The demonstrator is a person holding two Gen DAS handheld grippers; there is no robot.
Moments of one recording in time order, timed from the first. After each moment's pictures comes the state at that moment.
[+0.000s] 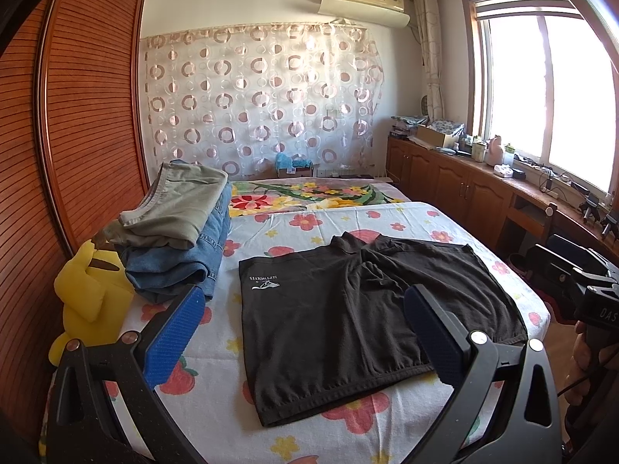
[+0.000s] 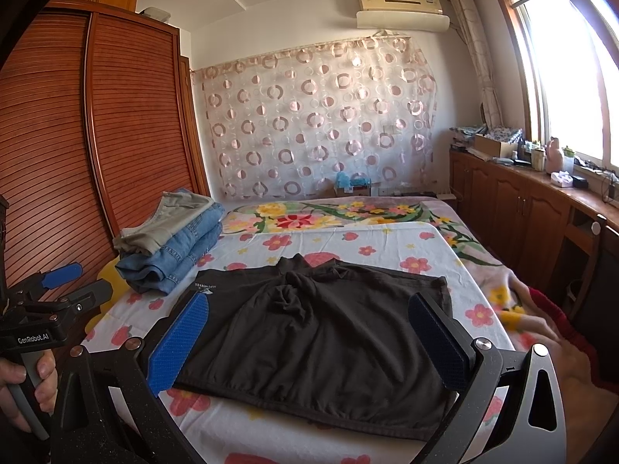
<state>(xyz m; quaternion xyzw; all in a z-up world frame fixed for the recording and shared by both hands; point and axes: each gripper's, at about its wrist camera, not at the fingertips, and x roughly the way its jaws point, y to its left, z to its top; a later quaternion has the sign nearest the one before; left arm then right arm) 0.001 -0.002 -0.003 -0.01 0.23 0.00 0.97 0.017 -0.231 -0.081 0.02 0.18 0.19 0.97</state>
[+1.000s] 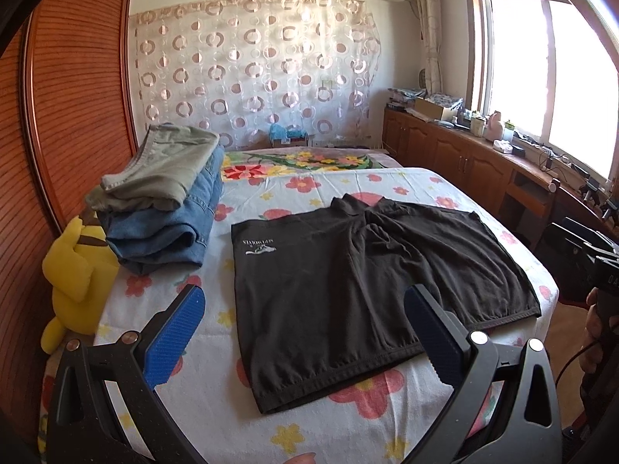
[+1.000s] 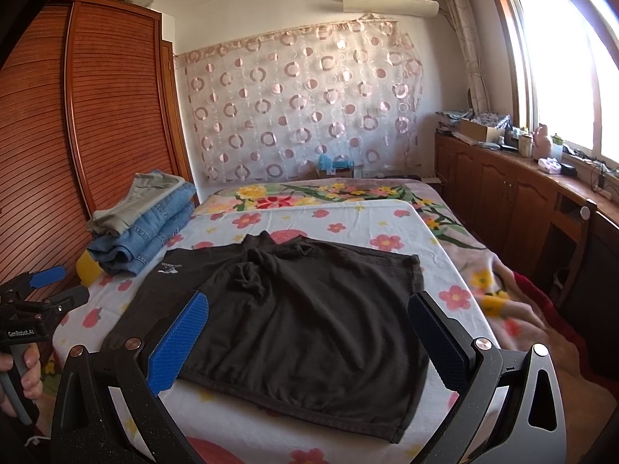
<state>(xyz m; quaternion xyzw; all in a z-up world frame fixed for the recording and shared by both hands) 0.016 -0.006 -0.033 -0.01 0.29 -0.02 0.96 0.038 -0.249 -0.091 0.01 0.21 0.16 0.96</state>
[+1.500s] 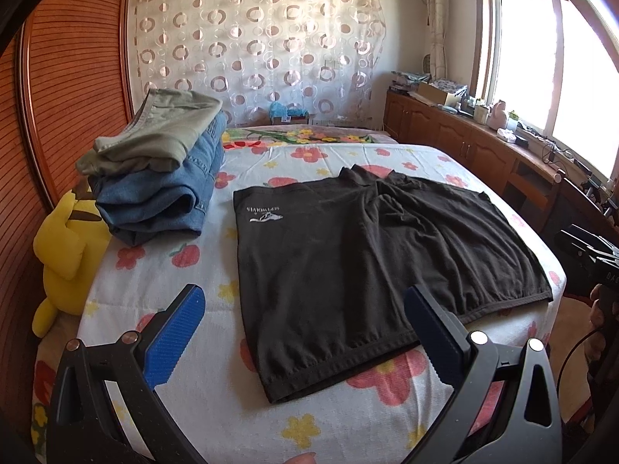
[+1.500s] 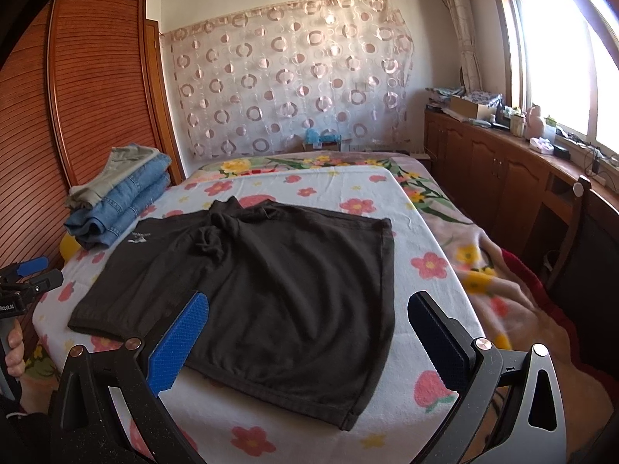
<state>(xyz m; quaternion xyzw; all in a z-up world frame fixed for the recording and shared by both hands) 0.025 0.012 -0.064 -0.02 0.32 -0.02 0.95 0.052 -0.261 -0.103 0.00 0.26 0.14 0.95</state>
